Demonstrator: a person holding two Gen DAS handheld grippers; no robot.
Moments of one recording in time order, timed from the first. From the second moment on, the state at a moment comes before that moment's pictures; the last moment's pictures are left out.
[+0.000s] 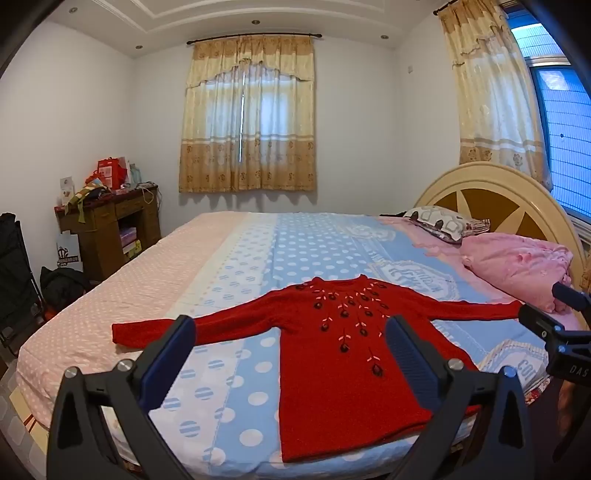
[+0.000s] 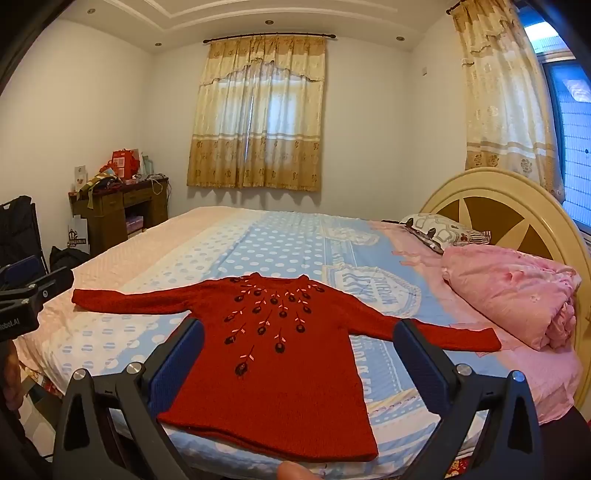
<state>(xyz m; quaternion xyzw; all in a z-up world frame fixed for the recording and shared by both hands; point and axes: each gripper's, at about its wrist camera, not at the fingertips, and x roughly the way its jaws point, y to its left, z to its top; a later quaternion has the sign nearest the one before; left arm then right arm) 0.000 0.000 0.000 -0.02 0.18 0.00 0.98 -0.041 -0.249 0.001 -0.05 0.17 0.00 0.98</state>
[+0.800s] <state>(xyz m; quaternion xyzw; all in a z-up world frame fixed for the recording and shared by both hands) 0.001 -0.007 -0.005 -0.02 0.18 0.00 0.98 -0.031 -0.247 -0.014 -0.05 0.20 0.00 0.98</state>
